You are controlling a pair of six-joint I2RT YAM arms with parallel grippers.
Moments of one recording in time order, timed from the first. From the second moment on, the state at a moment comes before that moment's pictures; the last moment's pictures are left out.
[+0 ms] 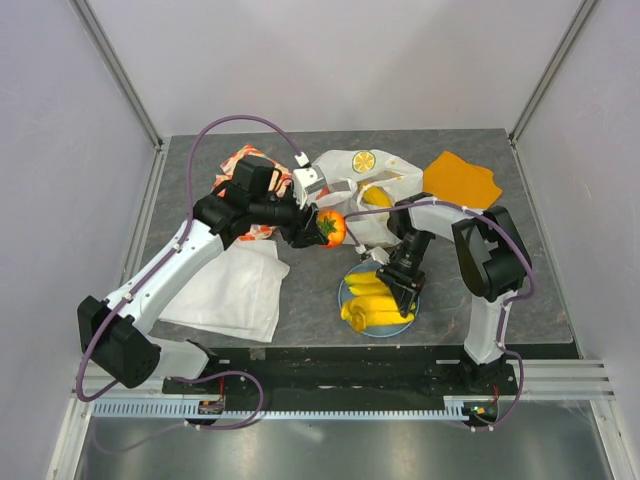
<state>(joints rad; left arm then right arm) -0.55 1.35 1.27 -0.57 0.63 0.22 0.40 1.95 1.23 -1.37 -0.55 -0.68</state>
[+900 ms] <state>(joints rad) -0.55 1.35 1.29 -0.57 0.62 0.22 0.38 1.76 1.38 -1.35 -0.42 -0.62</state>
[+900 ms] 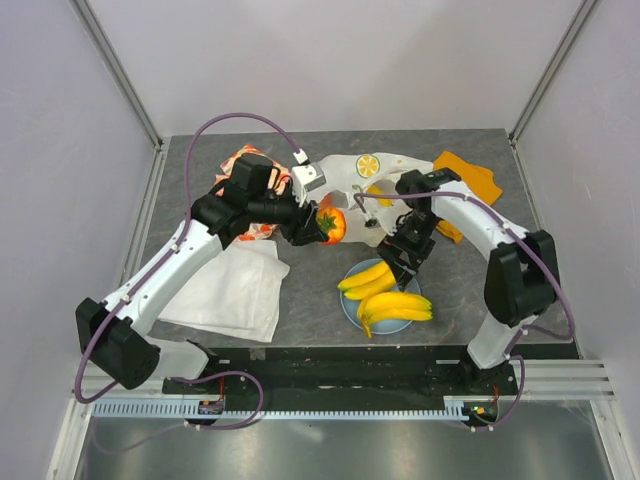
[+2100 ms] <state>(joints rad) -0.38 0.99 1.38 -0.48 0.45 0.15 0.80 1.57 1.32 -1.23 -0.41 0.00</state>
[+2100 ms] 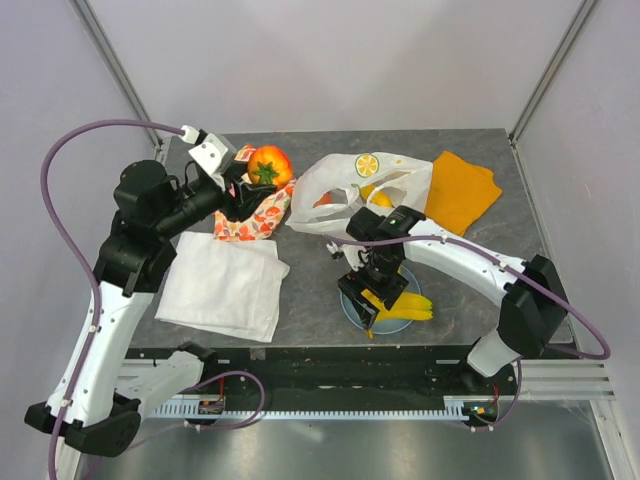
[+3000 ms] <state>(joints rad) -0.32 0.89 1.20 -0.50 0.47 0.17 0.96 1.79 1.28 -1.22 -0.25 0.15</state>
